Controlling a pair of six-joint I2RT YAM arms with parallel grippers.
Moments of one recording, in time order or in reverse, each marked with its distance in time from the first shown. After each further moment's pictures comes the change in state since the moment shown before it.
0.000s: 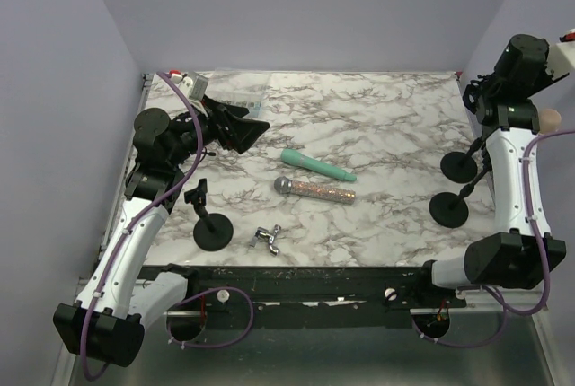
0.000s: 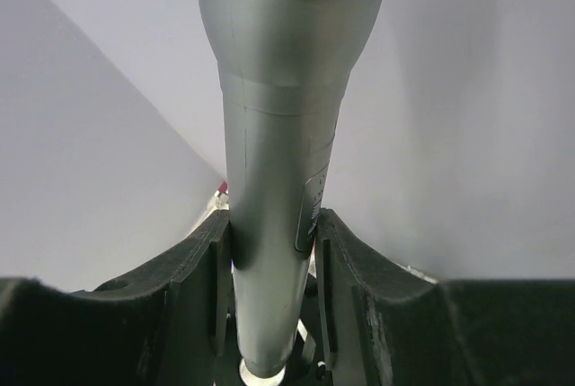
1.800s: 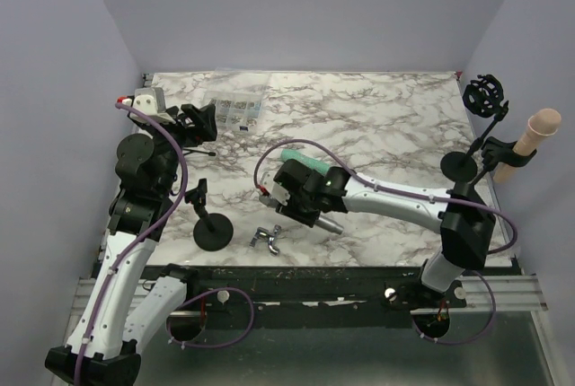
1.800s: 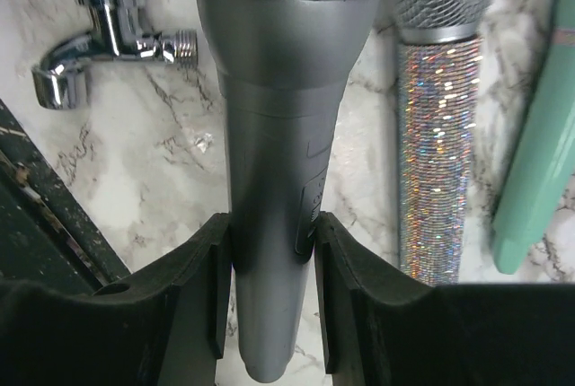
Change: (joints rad) left arm -0.002 -0.209 -0.043 -0.166 -0.764 0.202; right arm 1.203 0.249 -0.250 -0.444 -0.745 -0.646
